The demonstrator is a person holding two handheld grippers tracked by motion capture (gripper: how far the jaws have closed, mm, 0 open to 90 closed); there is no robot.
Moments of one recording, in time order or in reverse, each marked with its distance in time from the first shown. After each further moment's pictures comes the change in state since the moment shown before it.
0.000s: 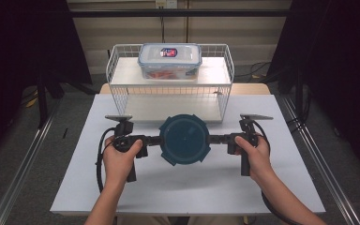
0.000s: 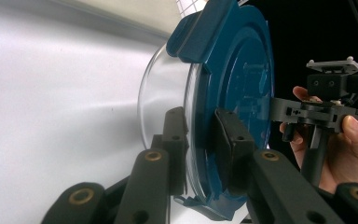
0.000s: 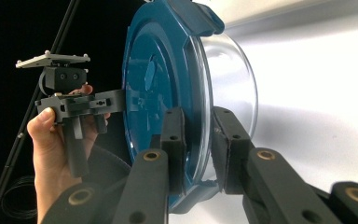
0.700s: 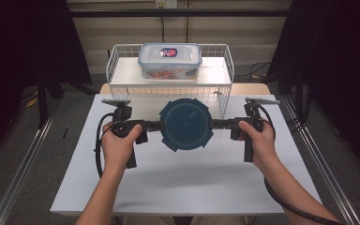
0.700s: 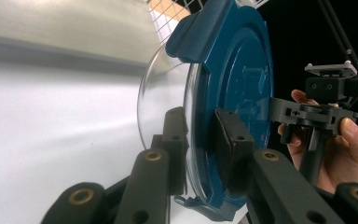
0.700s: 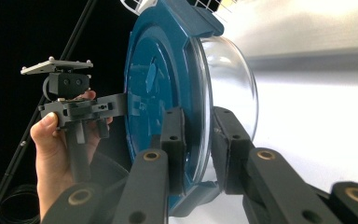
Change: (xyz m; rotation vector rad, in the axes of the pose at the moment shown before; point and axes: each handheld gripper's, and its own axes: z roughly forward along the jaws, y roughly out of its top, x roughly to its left) left arm -0.025 0.033 -0.011 -0.045 -0.032 0.026; right arm 0.030 0.034 -0.014 -0.049 -0.002 -0.048
